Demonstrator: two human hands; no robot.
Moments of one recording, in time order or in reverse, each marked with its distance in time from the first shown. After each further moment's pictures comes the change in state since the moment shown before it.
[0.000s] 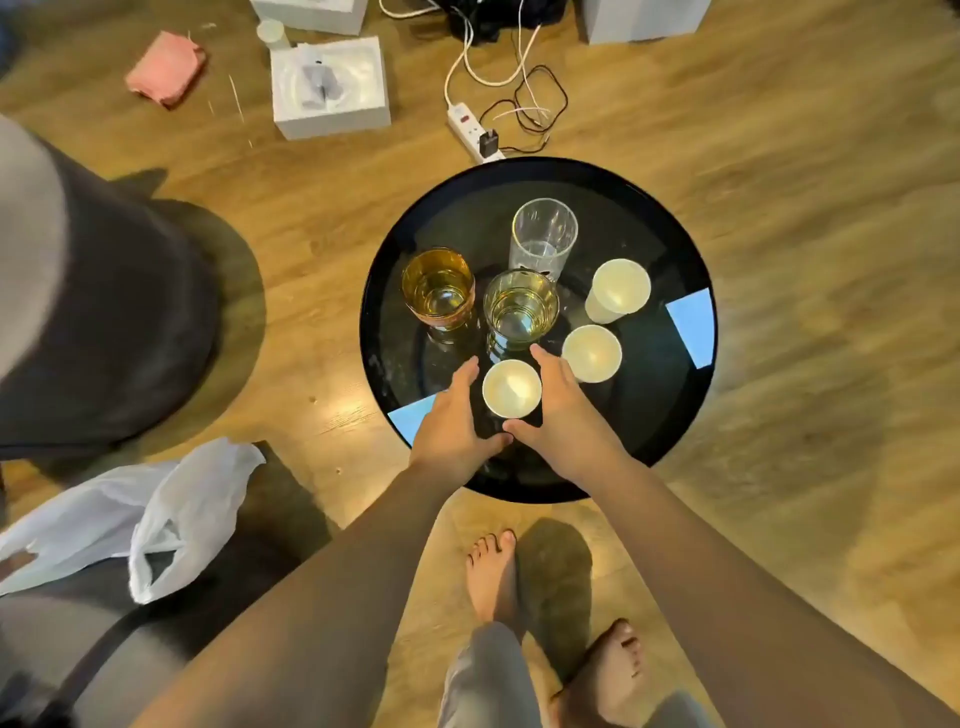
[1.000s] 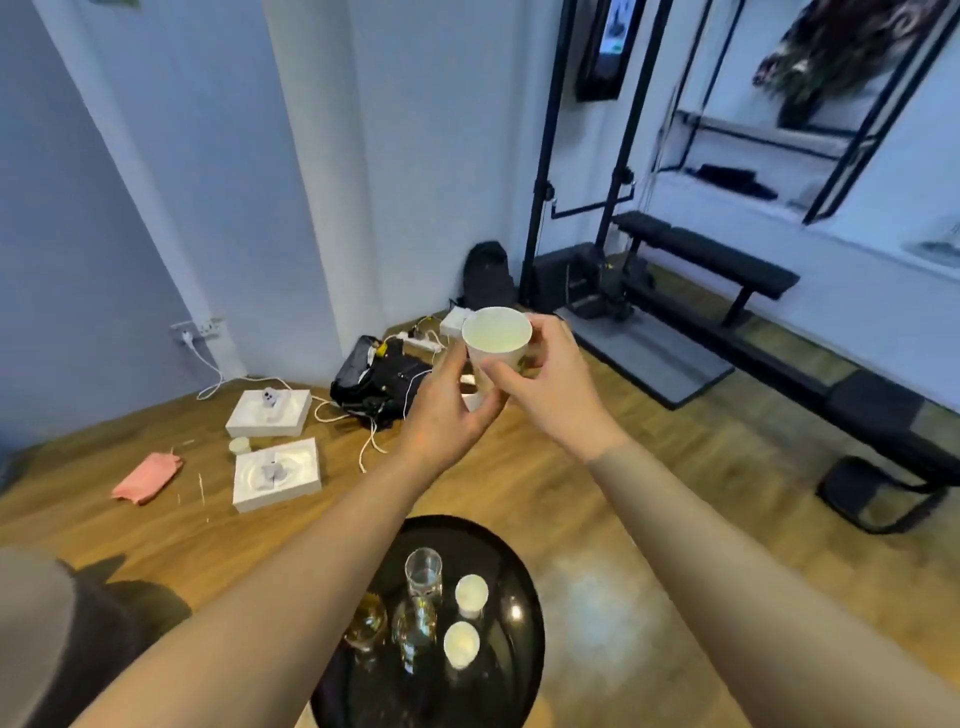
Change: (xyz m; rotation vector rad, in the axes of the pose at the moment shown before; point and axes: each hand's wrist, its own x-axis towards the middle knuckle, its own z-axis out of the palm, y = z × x) left_hand -0.187 0.451 -0.297 -0.256 0.339 1.034; right_hand -0.249 -0.268 -0.425 0.301 0.811 -0.516
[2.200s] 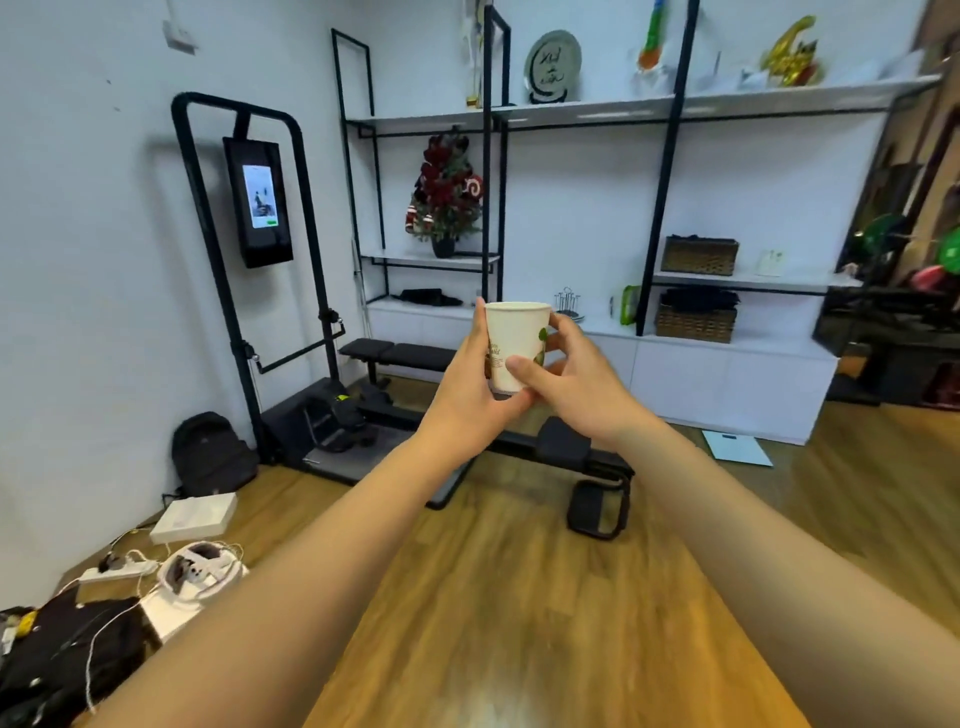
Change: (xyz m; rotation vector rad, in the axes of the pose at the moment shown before) left_hand 0.106 0.383 0.375 -0.406 -0.485 0.466; right_hand -0.079 0.056 -0.514 -0.167 0.480 0.089
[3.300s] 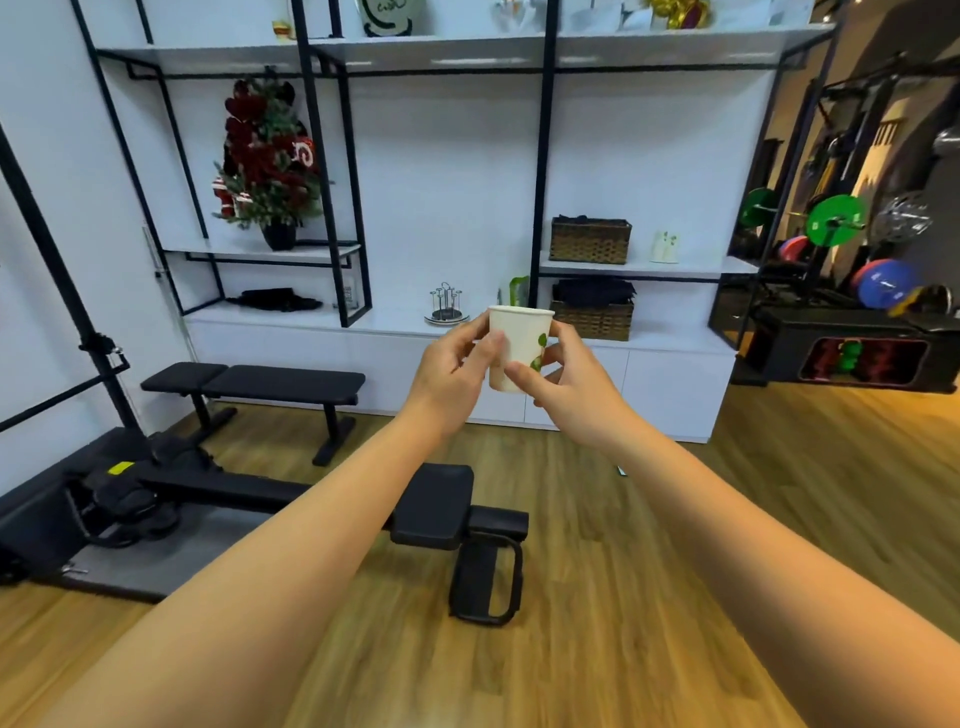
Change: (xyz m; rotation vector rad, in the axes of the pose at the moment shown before) left_hand 0.482 -0.219 0.382 -0.264 -0.101 -0.075; right_hand 0.363 0.398 -0.314 -0.174 0.164 0.131
